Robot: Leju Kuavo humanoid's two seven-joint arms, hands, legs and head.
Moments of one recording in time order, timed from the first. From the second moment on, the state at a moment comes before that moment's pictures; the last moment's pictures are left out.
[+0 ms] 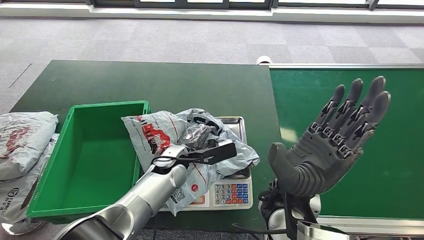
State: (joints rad) left arm -0.67 -0.27 -0.46 -0.55 -1.06 0.15 -0.07; right arm -0.11 0.27 0.33 -1.97 0.79 -0.70 -0.70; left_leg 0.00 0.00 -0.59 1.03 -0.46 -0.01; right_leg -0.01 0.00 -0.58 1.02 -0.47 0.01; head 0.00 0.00
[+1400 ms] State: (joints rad) left arm -0.81 -0.14 -0.31 -0.76 -1.20 0.49 0.06; right arm -0.10 0.27 0.29 -1.95 0.79 -0.70 -0.70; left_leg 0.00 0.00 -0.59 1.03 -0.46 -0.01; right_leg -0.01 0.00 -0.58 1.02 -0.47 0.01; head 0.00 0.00
